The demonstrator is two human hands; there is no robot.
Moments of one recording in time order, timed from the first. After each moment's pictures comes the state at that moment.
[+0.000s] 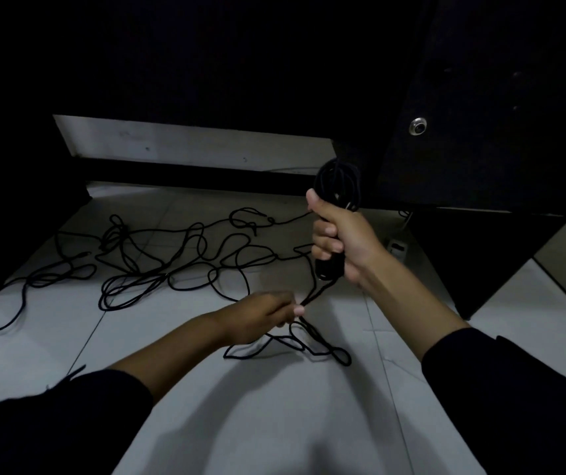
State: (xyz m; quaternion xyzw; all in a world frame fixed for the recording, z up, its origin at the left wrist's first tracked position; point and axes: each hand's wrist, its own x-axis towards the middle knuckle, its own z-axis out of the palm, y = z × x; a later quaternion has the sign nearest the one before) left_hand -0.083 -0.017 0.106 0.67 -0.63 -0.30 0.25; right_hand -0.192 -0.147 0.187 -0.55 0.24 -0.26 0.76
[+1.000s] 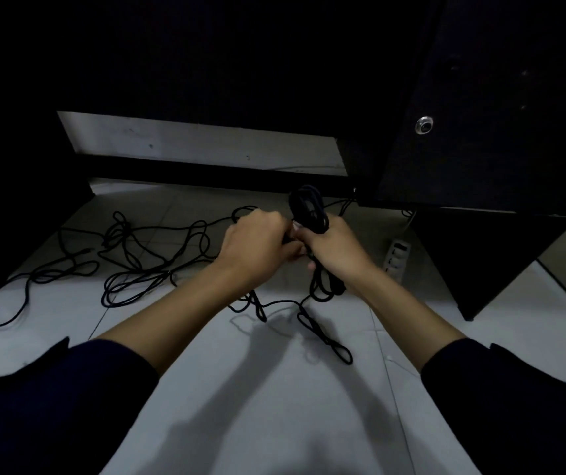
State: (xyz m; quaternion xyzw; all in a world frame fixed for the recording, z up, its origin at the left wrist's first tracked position) left_hand -0.083 -0.038 0.196 0.81 -0.55 0.04 0.18; right_hand -0.184 -0.133 0.178 -0.76 0.30 -0.25 0.52
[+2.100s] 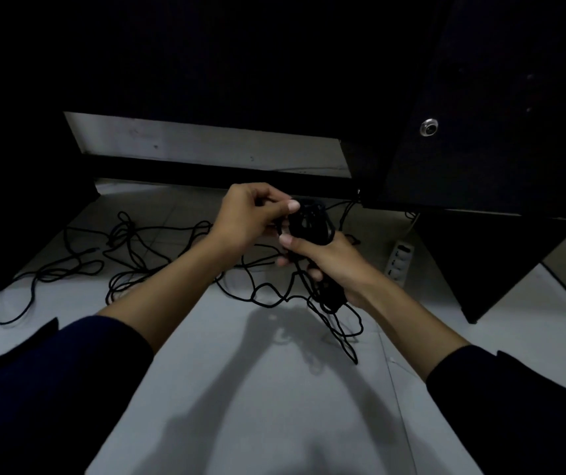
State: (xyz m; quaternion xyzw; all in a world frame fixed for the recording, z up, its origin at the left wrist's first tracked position) left_hand -0.058 -0.039 0.203 0.63 -0.43 -0.23 0.60; right_hand -0.187 -0.129 0.165 -0.71 0.24 -0.20 0.63
